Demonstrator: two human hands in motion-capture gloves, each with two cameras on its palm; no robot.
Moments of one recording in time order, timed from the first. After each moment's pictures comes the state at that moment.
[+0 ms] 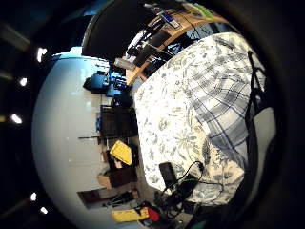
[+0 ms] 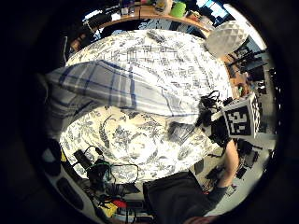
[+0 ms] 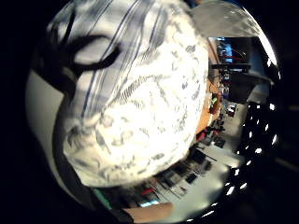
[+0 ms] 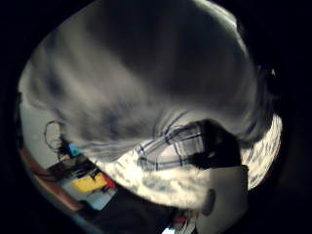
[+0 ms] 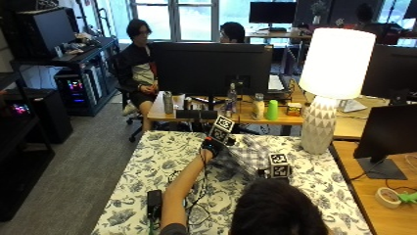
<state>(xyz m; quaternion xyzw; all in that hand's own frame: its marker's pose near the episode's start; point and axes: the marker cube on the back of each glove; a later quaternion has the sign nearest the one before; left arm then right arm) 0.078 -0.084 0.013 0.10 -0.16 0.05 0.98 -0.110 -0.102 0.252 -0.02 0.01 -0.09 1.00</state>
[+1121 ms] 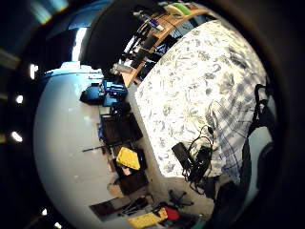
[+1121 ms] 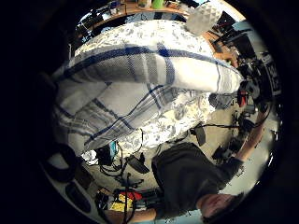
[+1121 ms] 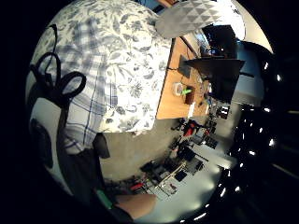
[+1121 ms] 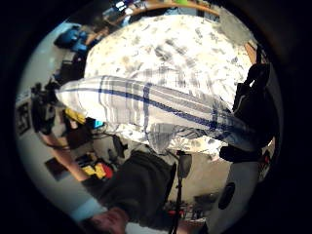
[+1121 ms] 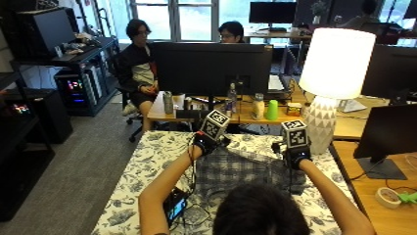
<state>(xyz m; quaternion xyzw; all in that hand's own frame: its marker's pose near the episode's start) 0.047 -0.051 -0.008 0.02 -0.17 0.13 0.98 -0.044 -0.093 0.087 -0.09 0.10 -0.04 0.99</state>
